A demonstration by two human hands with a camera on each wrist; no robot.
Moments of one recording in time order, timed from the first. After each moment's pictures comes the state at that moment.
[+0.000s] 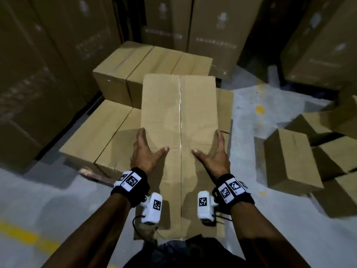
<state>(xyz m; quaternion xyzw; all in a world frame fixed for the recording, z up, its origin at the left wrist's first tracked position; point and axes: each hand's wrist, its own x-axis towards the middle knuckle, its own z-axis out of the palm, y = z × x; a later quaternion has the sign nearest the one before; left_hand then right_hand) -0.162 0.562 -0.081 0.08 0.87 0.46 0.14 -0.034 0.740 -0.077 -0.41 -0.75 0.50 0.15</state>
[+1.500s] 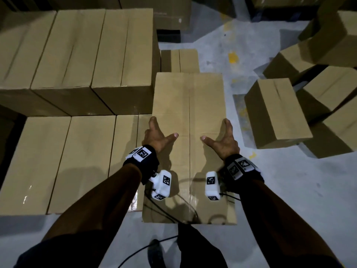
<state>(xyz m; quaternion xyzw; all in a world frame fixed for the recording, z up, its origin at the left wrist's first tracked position) -0.274 0.861 -0.191 0.19 0.85 0.33 0.37 -0.077 0.985 -0.180 -0.61 -0.64 0.47 0.03</state>
